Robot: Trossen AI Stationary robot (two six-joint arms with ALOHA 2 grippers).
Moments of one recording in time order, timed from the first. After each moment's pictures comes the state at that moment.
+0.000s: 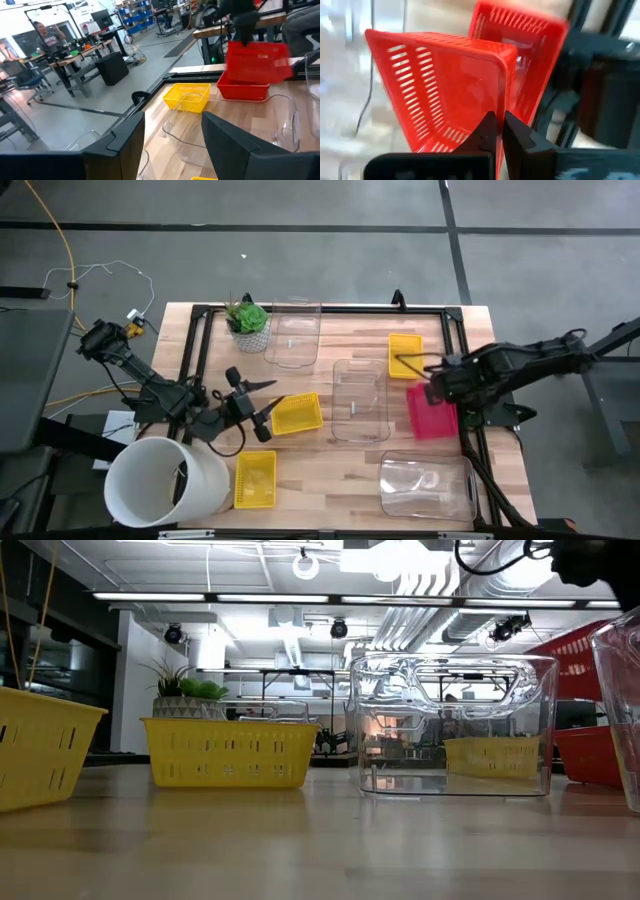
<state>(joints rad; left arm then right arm) -0.49 1.16 0.77 0.11 -1.16 0.04 0.23 0.97 1.06 -1.57 0.03 1.60</state>
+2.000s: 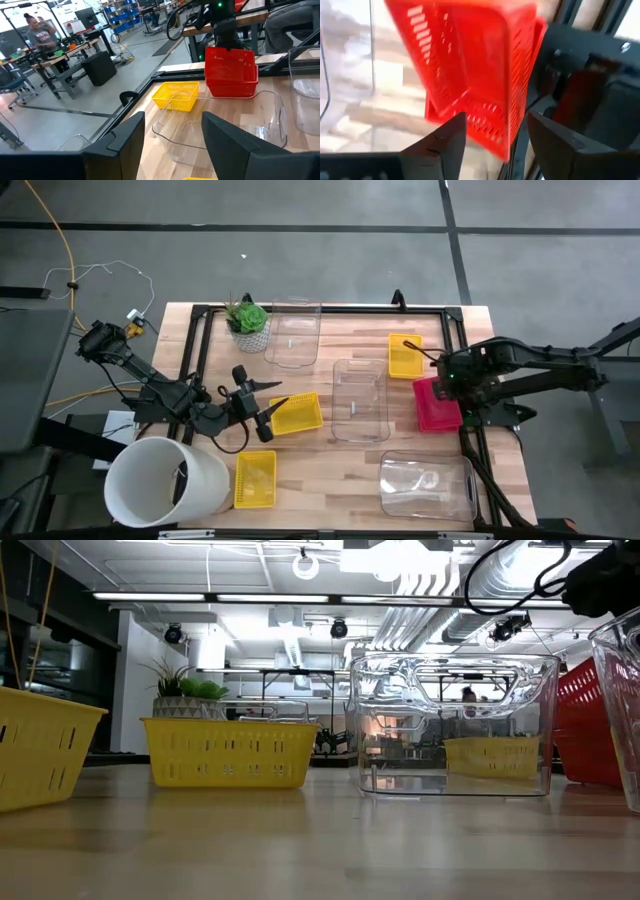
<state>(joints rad) -0.45 1.16 0.77 0.11 -1.05 0.05 -0.04 0.82 0.90 -1.57 -0.10 1.32</state>
